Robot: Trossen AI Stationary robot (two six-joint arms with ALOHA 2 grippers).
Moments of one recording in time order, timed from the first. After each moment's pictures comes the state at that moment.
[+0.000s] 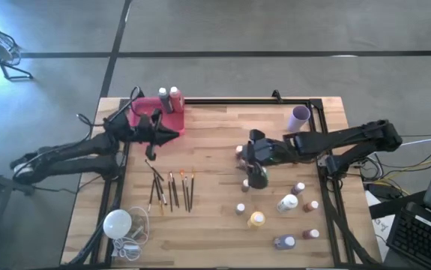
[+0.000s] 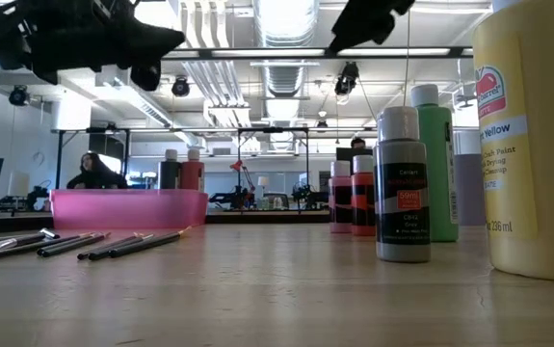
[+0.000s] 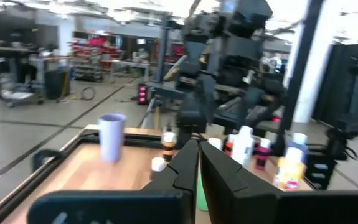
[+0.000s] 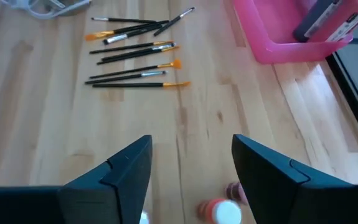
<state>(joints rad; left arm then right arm) 0.47 0.74 0.35 0.54 0.52 -0.13 0.16 1.39 1.23 -0.61 0.21 0.14</state>
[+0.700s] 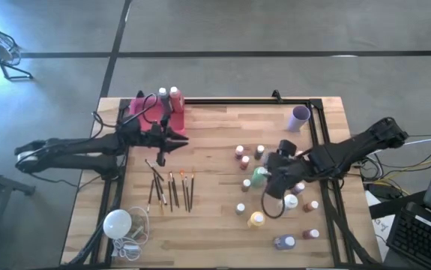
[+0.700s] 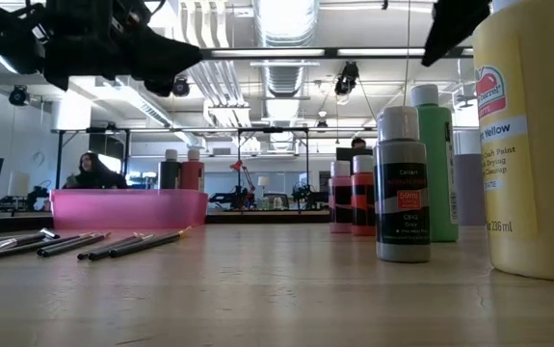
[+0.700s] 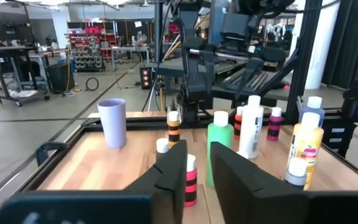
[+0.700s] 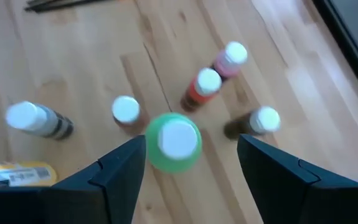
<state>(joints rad) 0.36 0.89 0.37 0.57 0.41 0.03 0.40 1.32 1.22 -1.07 0.48 0.67</state>
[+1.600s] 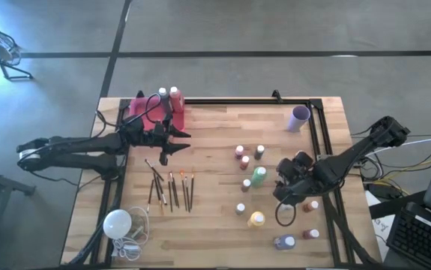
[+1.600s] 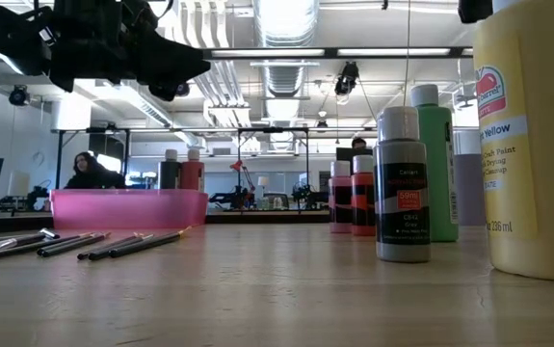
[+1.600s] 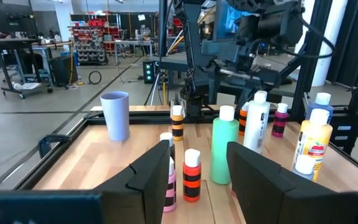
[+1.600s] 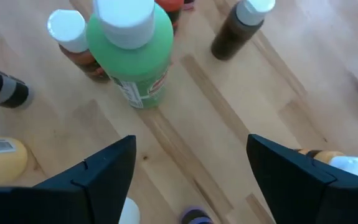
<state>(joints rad) 0.36 0.93 0.38 0.58 0.40 0.03 0.54 1.28 0.99 -1.13 0.48 1.14</state>
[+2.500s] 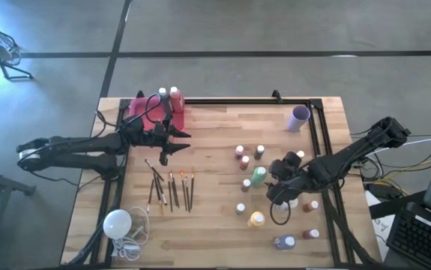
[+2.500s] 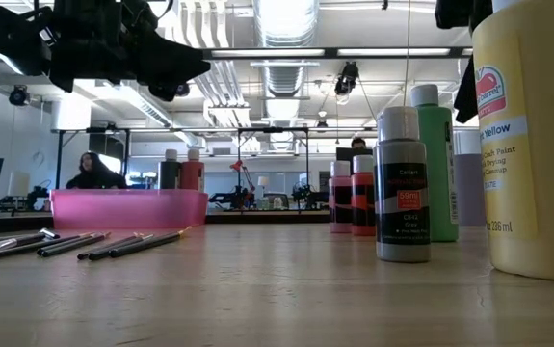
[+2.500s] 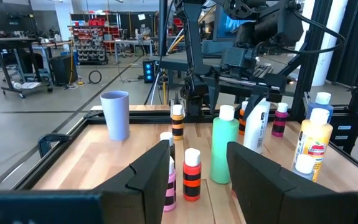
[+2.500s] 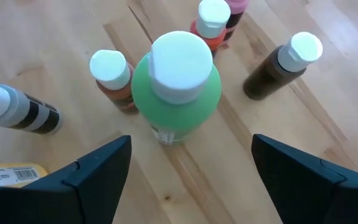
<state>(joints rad) 0.36 0.93 0.38 0.58 0.40 0.03 0.47 1.28 0.92 -0.87 0.50 0.94</state>
